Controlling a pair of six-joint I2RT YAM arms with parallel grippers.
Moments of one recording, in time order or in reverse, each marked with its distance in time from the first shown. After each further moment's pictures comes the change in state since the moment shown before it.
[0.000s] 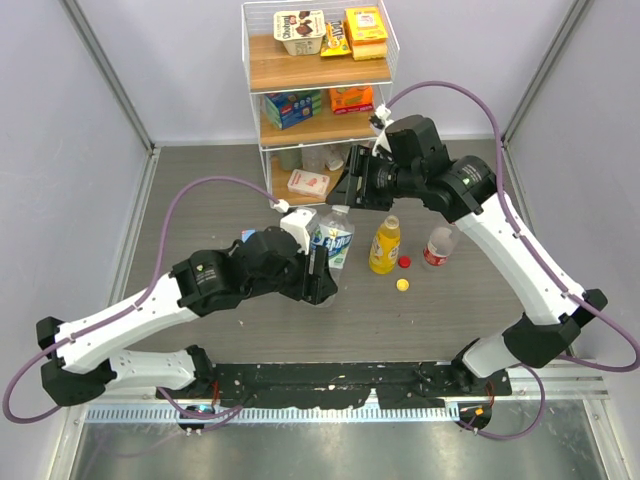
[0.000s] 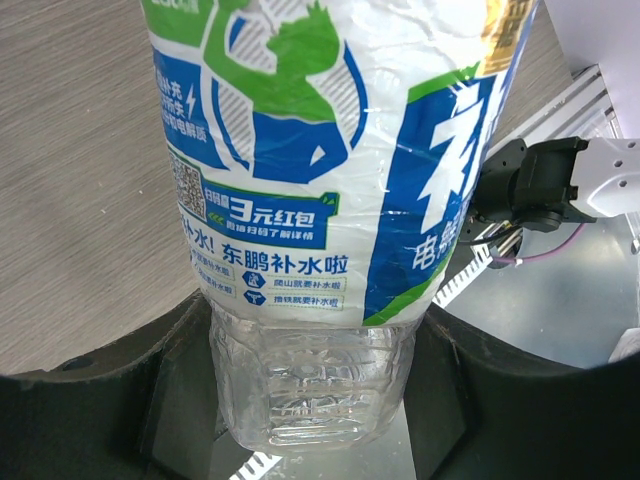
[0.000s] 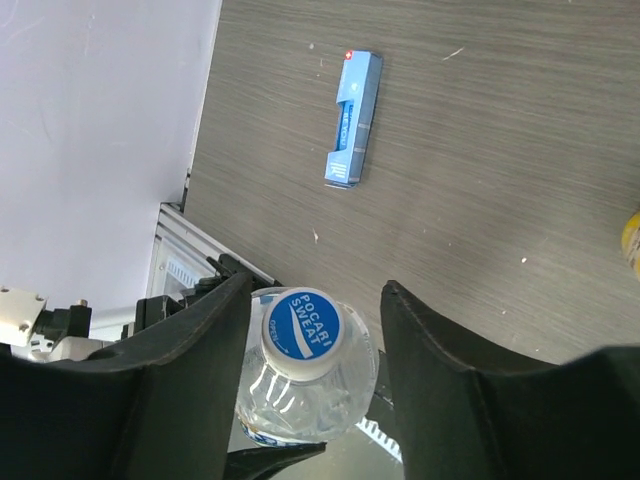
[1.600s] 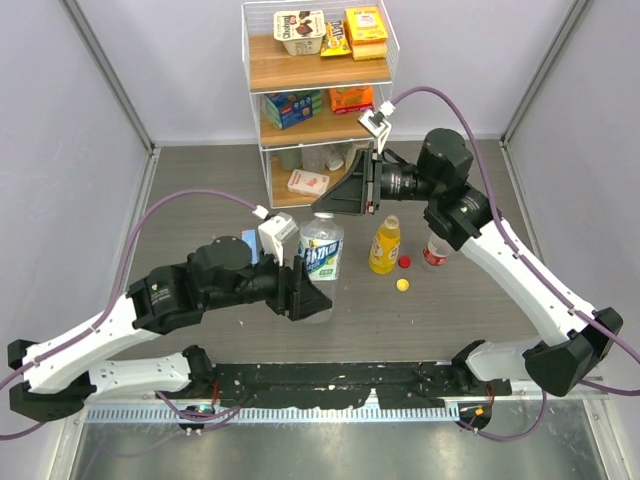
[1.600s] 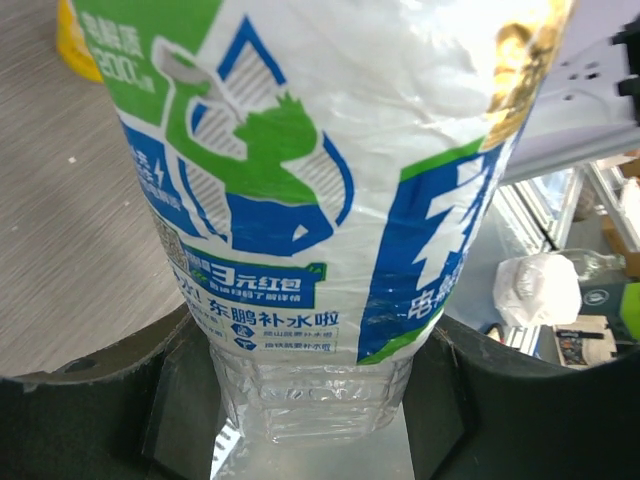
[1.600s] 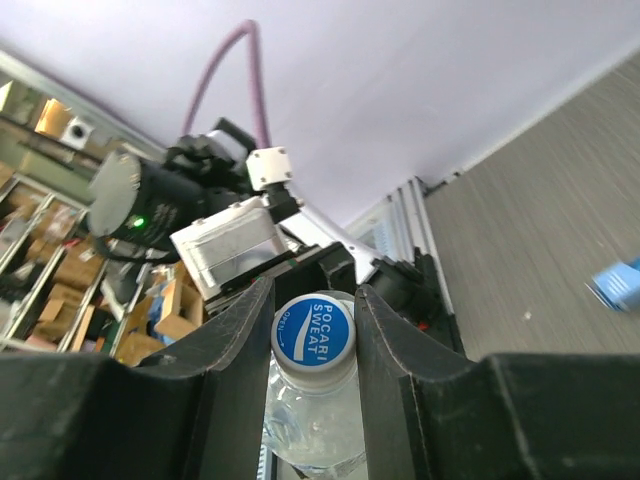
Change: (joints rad) left arm -0.006 -0.188 -0.061 0.089 0.184 -0.002; right arm -0.067 -0.177 -0.430 0.874 -0.711 0.139
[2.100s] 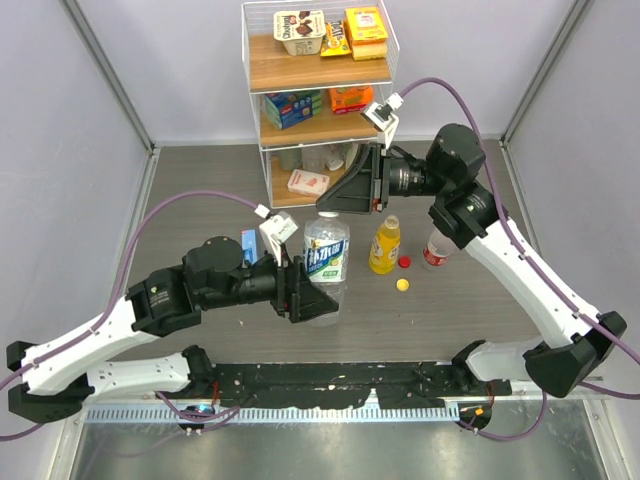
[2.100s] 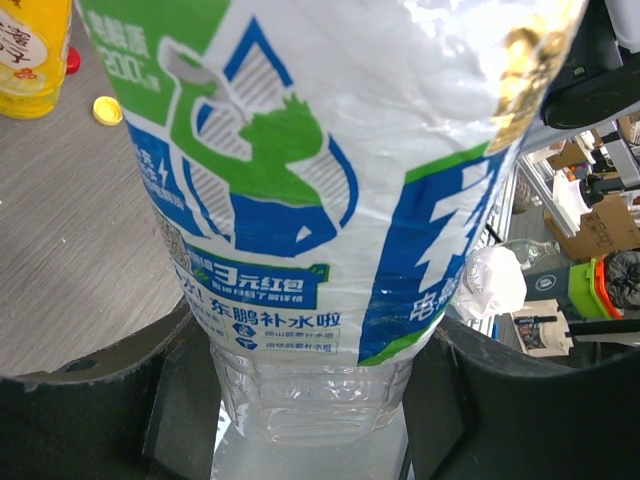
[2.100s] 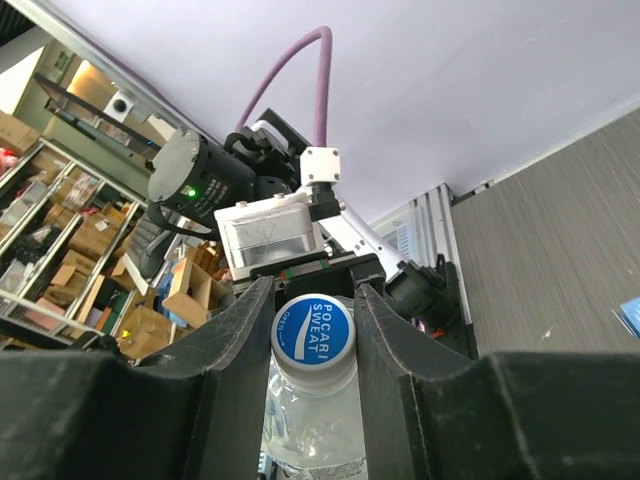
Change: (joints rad) left arm -0.003 -0.038 -0.042 0.153 0.113 -0.022; right arm -0.010 -0.003 0.013 0.172 -0.119 0.094
